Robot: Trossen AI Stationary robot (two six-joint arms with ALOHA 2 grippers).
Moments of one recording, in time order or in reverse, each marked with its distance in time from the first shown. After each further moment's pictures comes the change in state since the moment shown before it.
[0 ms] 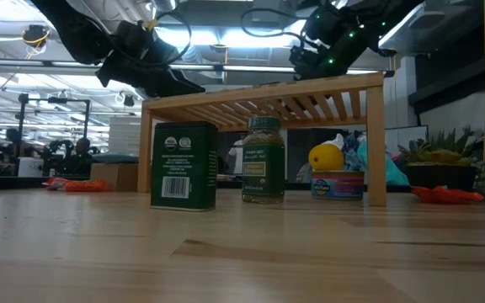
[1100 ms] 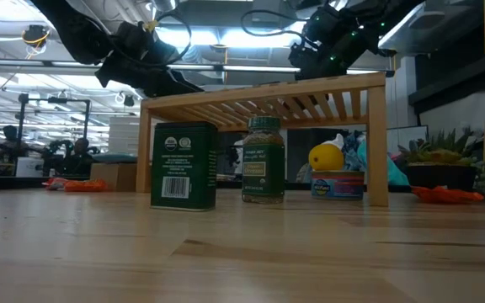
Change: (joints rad) left arm 0.000 0.000 0.000 -0.023 0.000 0.005; right arm 0.001 0.004 0.011 -0.031 -0.170 0.052
